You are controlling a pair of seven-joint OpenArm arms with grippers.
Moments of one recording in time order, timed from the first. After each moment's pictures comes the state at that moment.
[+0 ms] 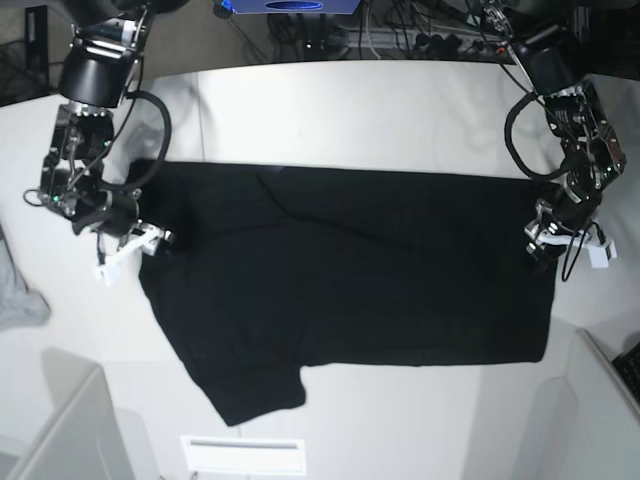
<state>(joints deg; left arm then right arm) -3.5 -16.7 -33.0 70.9 -42.1 -18.0 40.8 7.5 11.9 18.9 74.1 41.5 16.4 -64.5</state>
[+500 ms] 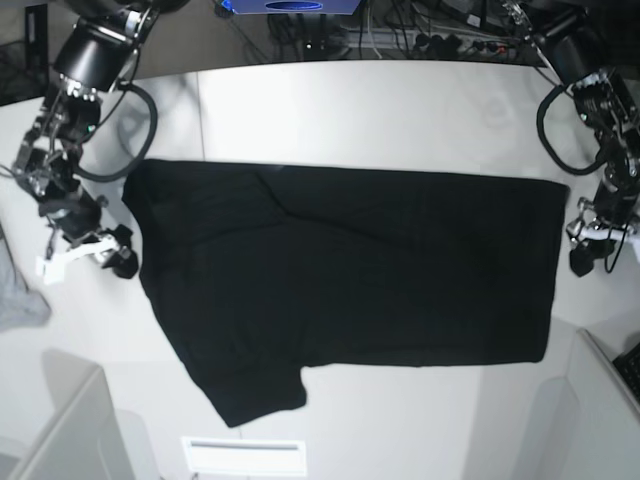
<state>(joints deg) 2.0 -20.7 -40.0 80.3 -42.7 -18.1 40.6 2.4 9.3 29.9 88.1 41.5 11.2 -55.3</state>
